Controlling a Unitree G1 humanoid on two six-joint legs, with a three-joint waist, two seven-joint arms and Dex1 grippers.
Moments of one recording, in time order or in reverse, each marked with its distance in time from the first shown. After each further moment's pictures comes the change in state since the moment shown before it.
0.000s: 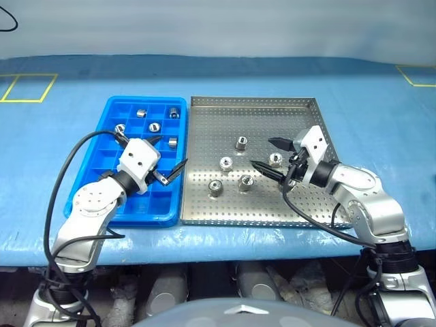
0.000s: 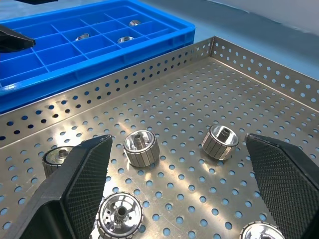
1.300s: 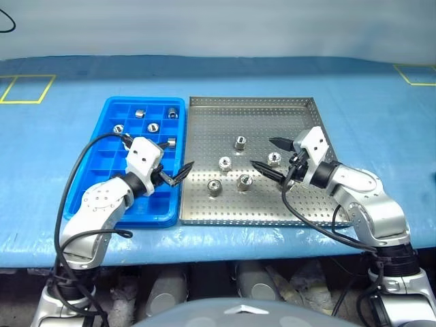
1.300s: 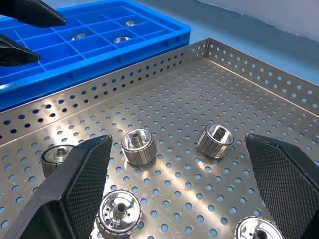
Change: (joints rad) left arm -0.046 -0.041 -0.019 0.008 -0.107 0.158 0.026; right arm 0.022 -0.002 0.000 -0.036 -0.004 0.000 -0.023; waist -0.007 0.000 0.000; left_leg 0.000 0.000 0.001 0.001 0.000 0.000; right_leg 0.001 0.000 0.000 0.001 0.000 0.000
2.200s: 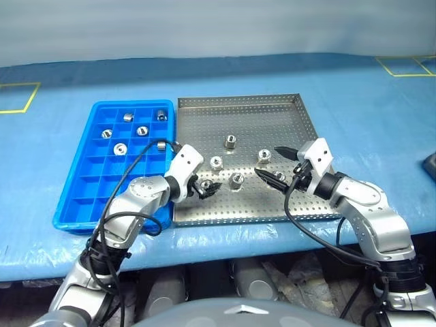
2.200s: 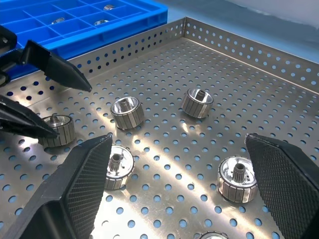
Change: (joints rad) left arm -0.194 -0.065 -0.271 0.123 0.014 0.325 0.018; right arm 0.105 0.000 -0.026 -0.051 -0.014 -0.022 -0.028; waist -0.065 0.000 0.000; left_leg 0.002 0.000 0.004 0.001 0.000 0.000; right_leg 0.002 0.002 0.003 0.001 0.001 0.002
